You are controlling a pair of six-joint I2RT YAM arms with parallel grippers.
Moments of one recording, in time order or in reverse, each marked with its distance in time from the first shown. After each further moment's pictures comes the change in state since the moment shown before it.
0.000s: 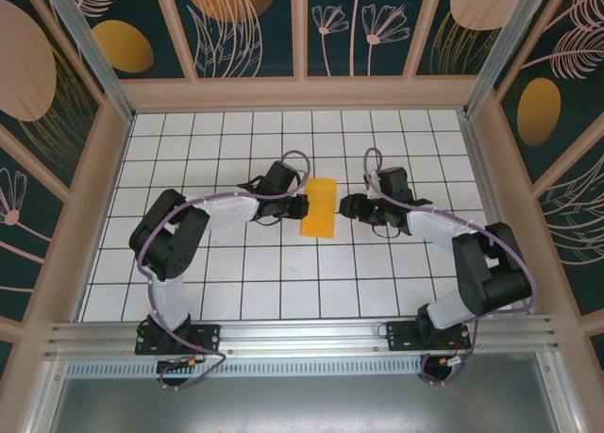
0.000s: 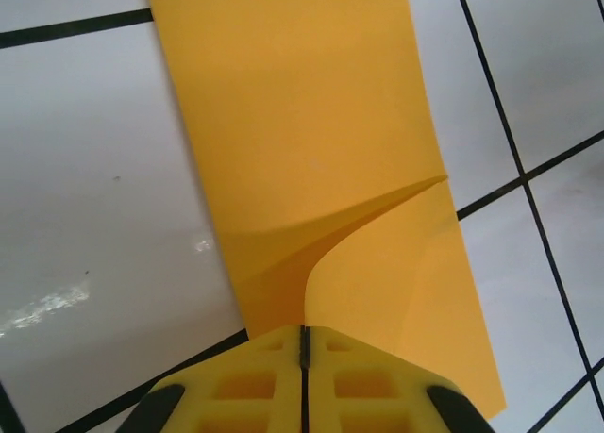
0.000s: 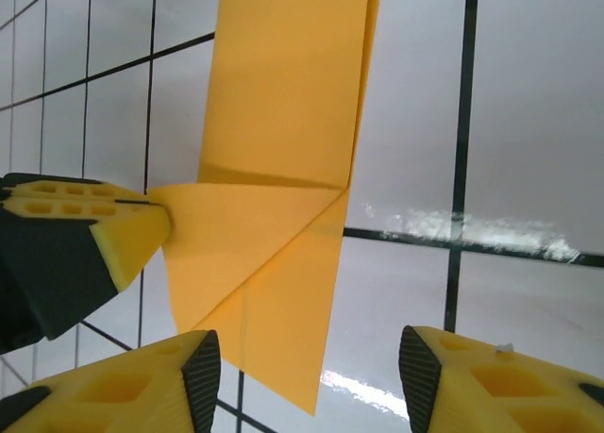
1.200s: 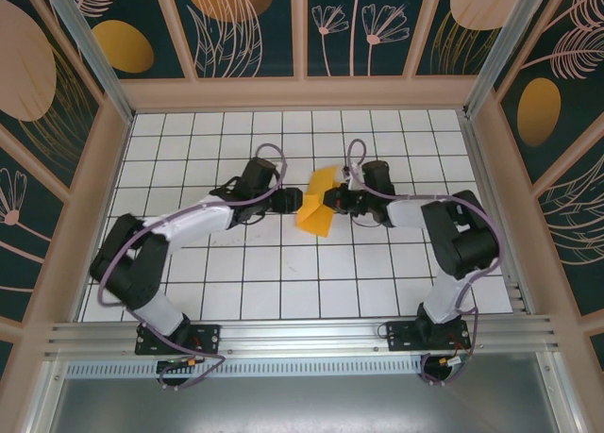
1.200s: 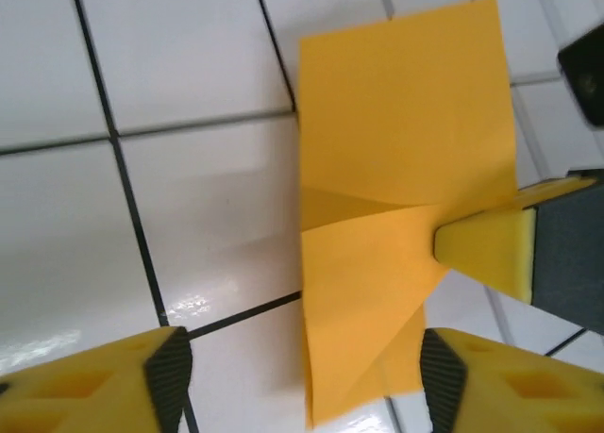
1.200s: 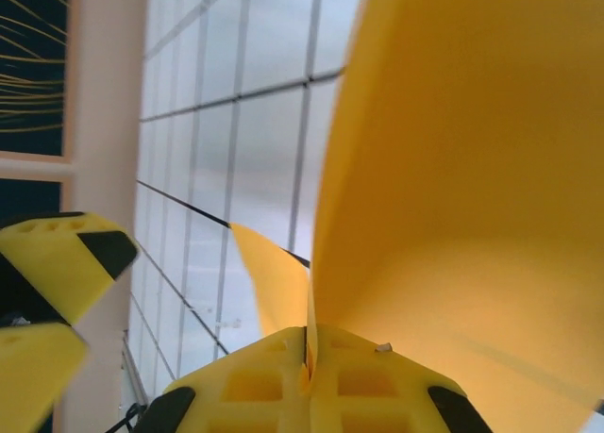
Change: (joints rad) left arm 0.046 -0.332 -0.153 0.015 -0.081 -0.061; right arm 0.029 0.244 0.085 0.387 -0.255 0.200
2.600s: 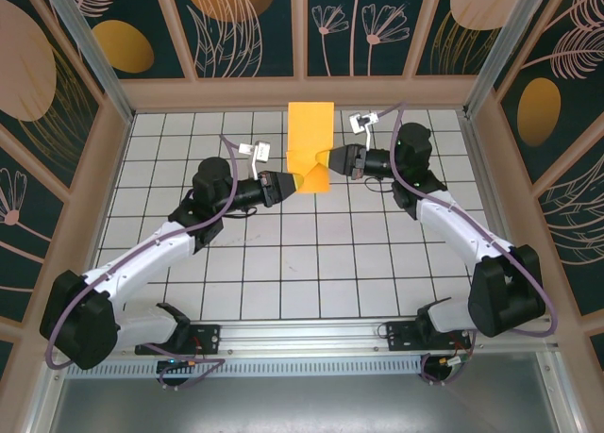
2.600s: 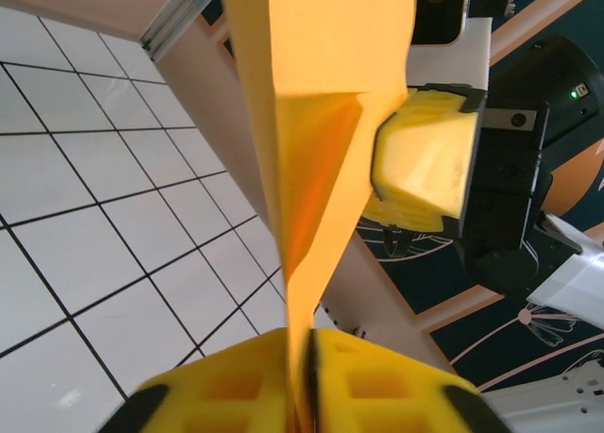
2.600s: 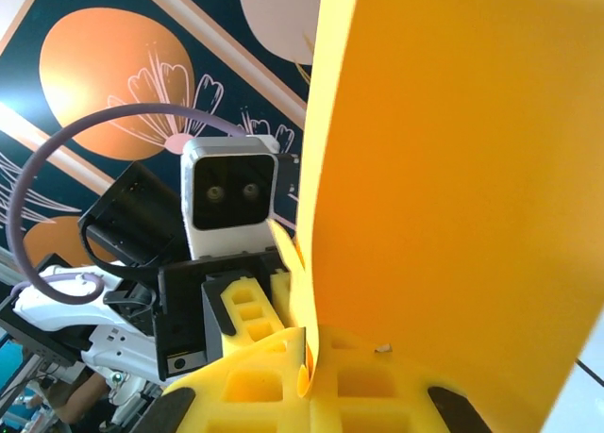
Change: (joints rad) left arm 0.019 -0.336 -0.156 0.441 0.480 -0.296; right arm -0.007 -0.367 0.176 0.095 -0.367 0.071
